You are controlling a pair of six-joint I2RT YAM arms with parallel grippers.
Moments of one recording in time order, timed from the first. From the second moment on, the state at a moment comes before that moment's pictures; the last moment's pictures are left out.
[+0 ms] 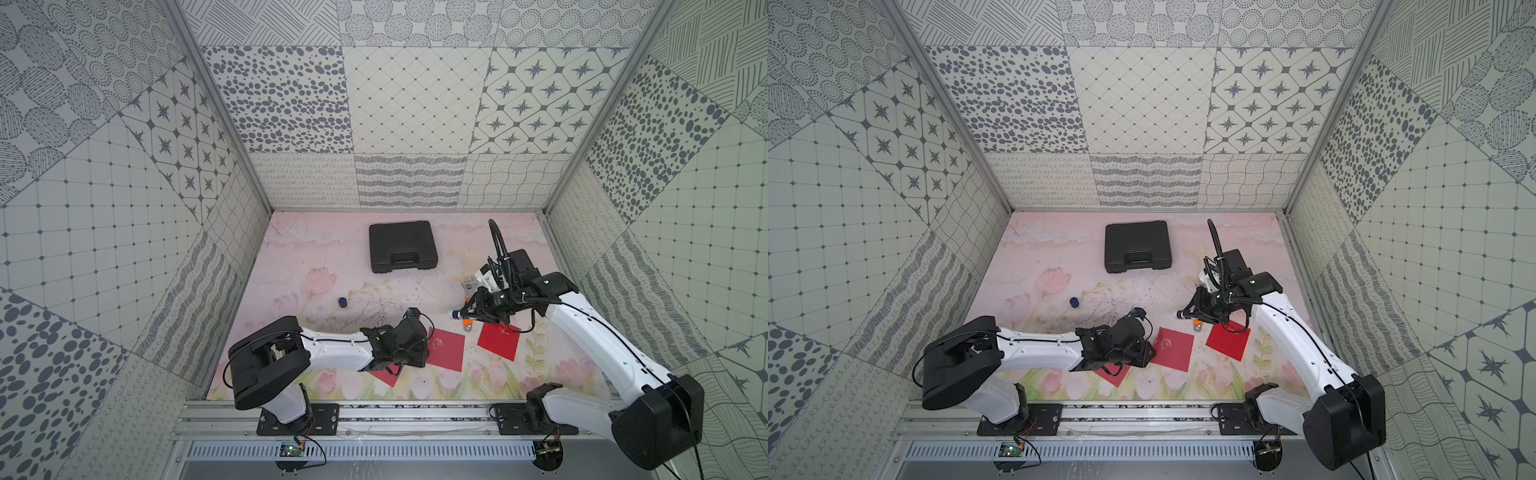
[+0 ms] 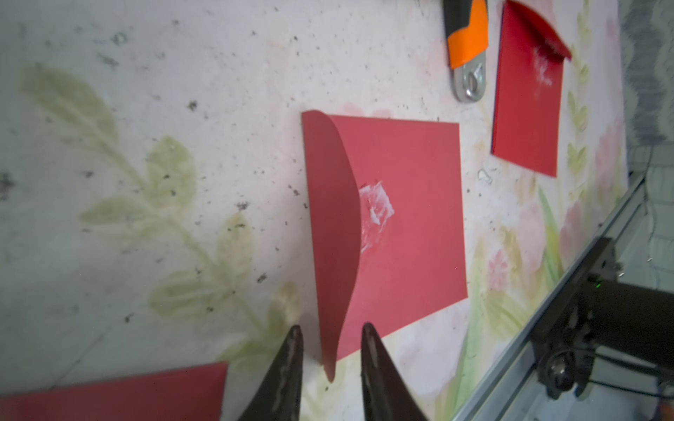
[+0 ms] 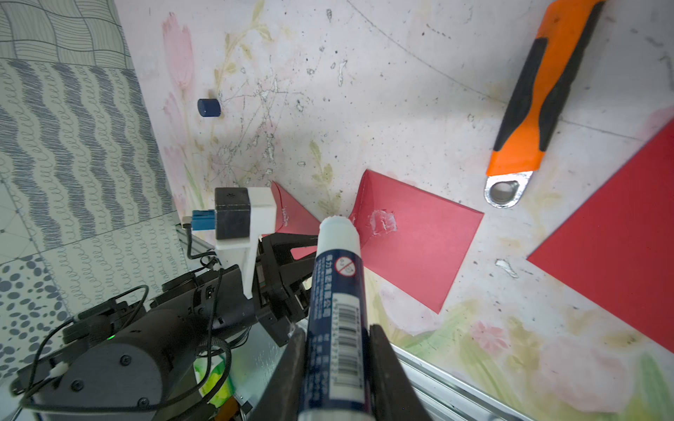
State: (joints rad) left arm -1.13 1.55 0.67 -0.03 0.04 -0.85; right arm 0.34 1.19 1.00 -0.97 -0.58 0.54
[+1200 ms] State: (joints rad) left arm -0.98 1.73 0.82 -0.03 0.30 -0.83; right arm 0.27 1.16 1.00 -1.02 -0.66 0.50
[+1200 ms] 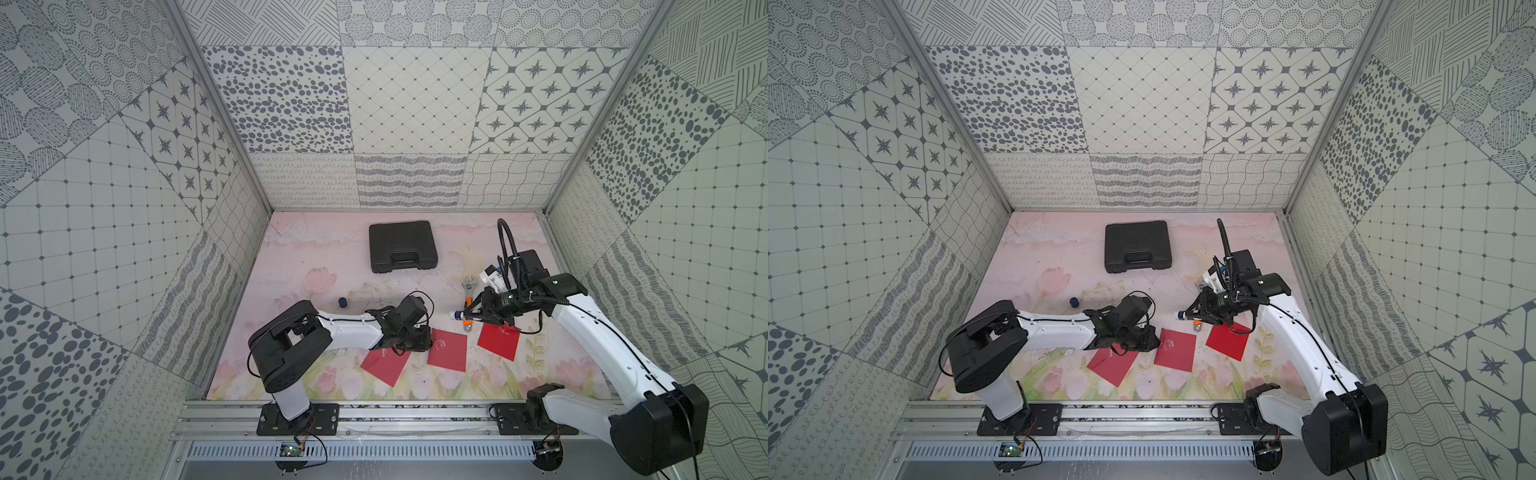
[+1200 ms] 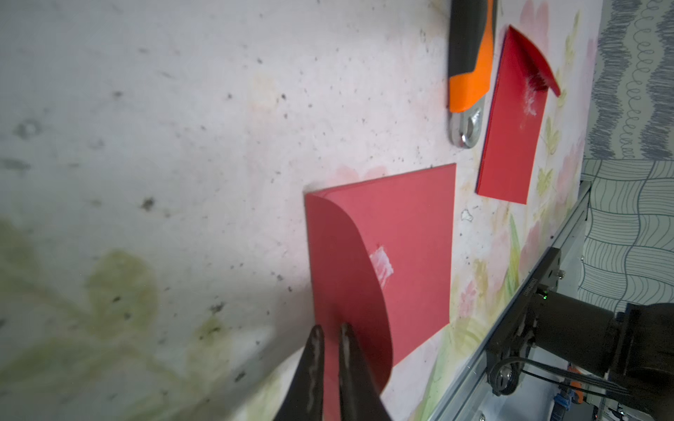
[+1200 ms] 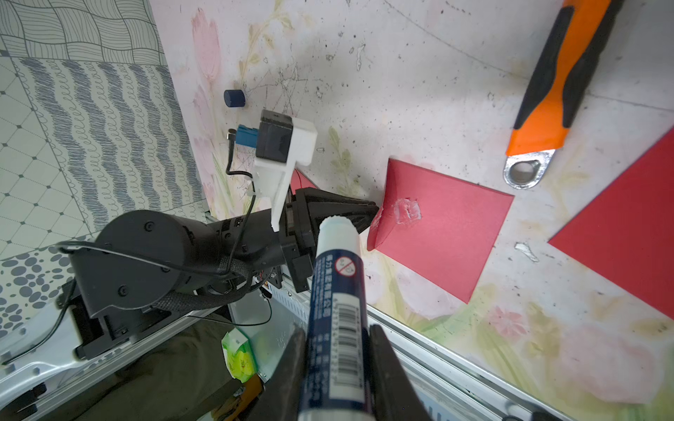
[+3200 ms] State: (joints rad) left arm -1.18 2.03 1.29 -0.34 0.12 -0.65; right arm 0.15 1.06 1.15 -1.22 -0.15 0.43
